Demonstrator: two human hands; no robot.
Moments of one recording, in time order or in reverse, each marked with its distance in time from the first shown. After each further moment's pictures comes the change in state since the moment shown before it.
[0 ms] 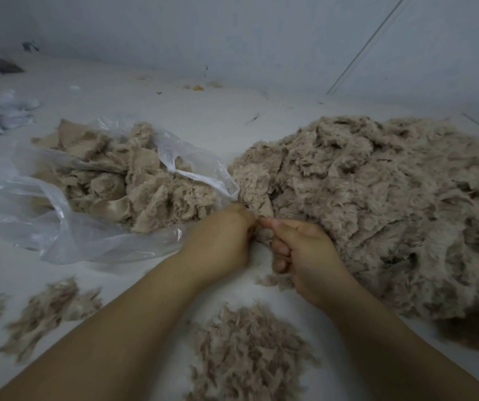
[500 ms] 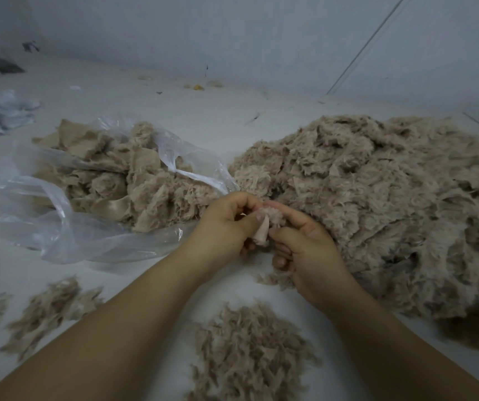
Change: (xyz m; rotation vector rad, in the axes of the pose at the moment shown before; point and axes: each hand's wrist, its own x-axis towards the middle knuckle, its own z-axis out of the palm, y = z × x) left_hand -0.003 0.018 -0.010 -1.017 0.076 -0.291; right_hand 0.002 0.003 -0.006 -0.027 -0.087 -0.102
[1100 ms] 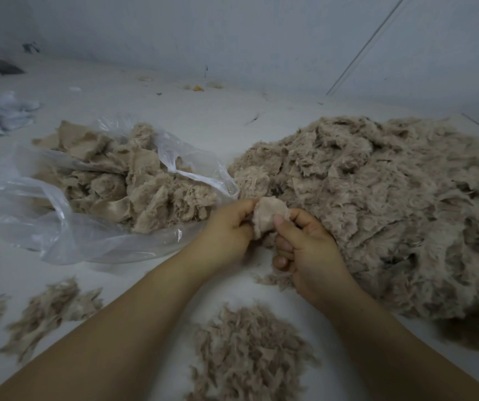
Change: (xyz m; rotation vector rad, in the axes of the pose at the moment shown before) left_hand 0.010 -0.013 0.002 0.201 -0.059 0.094; right_hand -0.003 -0.003 0.006 0.127 0.112 0.017
